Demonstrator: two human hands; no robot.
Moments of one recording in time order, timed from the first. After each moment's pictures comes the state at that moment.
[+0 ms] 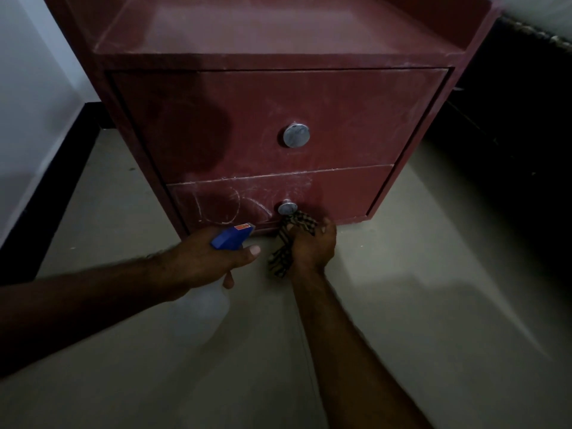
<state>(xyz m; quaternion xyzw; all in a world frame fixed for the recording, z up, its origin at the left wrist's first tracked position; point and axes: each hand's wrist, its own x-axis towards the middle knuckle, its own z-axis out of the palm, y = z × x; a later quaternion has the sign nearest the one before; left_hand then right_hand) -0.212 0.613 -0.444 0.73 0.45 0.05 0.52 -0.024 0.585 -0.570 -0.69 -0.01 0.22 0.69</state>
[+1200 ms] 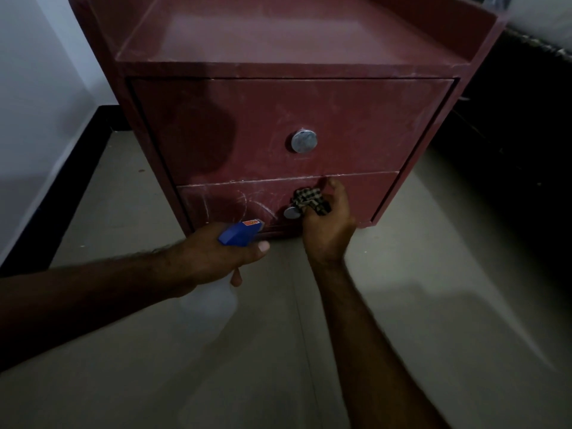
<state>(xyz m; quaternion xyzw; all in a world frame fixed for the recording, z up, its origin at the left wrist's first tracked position) -0.211 0.611 -0.427 0.73 0.45 0.04 0.52 -0.008 0.575 -0.510 -0.71 -0.31 0.01 0.63</state>
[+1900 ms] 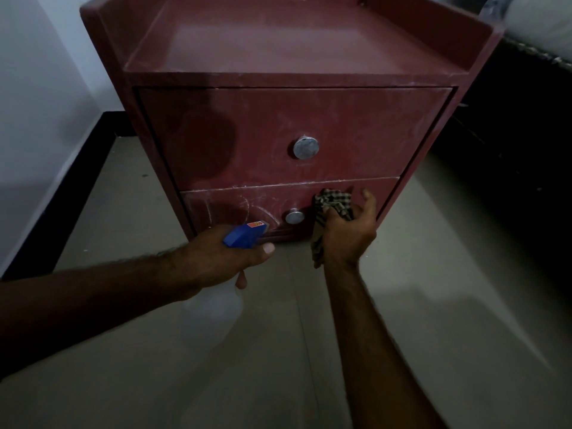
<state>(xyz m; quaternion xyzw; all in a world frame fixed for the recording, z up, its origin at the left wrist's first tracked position) -0.209 0.609 -0.422 0.73 0.44 0.06 0.52 0.000 0.564 -0.491 -0.69 -0.16 0.02 0.70</state>
